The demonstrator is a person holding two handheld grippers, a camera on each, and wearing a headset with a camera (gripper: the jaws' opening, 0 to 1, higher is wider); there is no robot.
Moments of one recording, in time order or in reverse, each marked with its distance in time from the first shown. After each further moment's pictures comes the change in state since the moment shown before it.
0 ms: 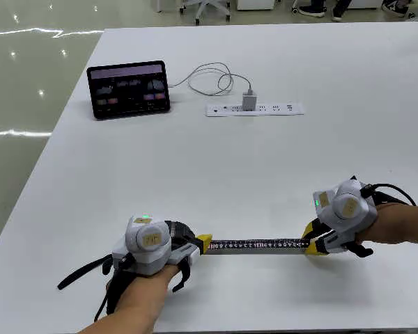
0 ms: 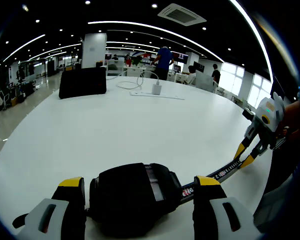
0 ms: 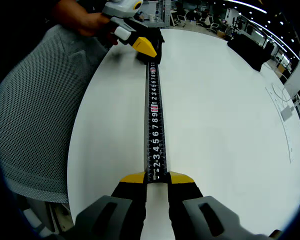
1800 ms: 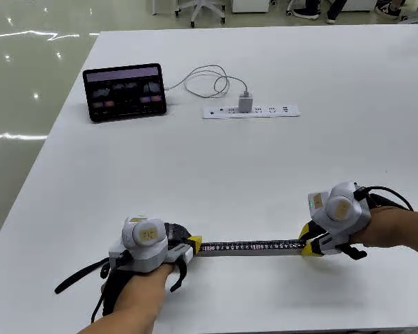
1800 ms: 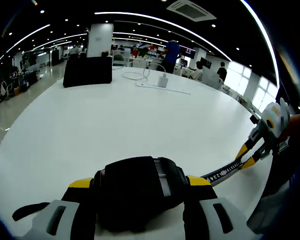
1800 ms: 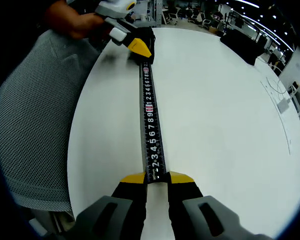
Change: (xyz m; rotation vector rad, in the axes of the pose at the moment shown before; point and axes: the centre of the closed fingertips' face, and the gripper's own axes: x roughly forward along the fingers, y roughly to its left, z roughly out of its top) left arm -0.001 0.006 -0.011 -0.049 0.084 0.029; right arm 0.001 -0.002 0.002 0.053 -0.001 -0.024
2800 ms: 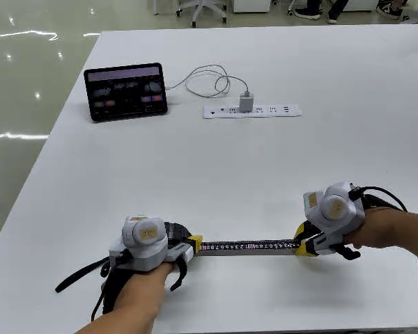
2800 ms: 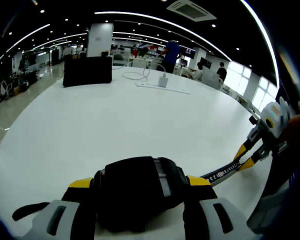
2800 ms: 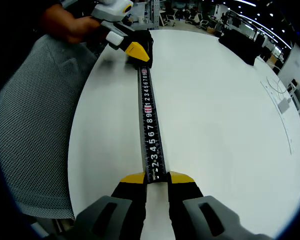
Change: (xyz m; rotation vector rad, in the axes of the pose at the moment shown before) left arm 0.000 0.000 0.000 -0.002 0.003 -0.002; right arm 0.004 0.001 0.010 0.023 -0.018 0.002
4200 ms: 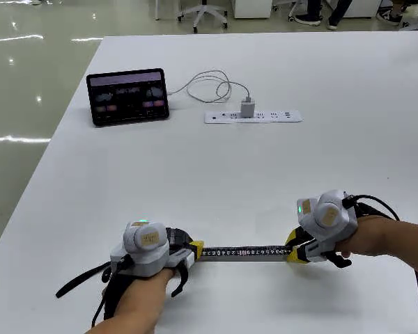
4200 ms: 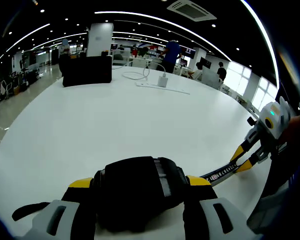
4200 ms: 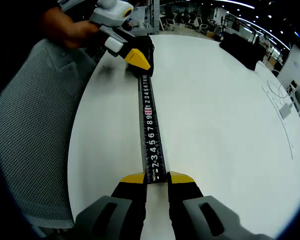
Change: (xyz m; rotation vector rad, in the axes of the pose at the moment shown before) left arm 0.000 -0.001 0.000 -0.003 0.003 -0.003; right arm 0.009 0.003 0.019 0.000 -0.045 0.001
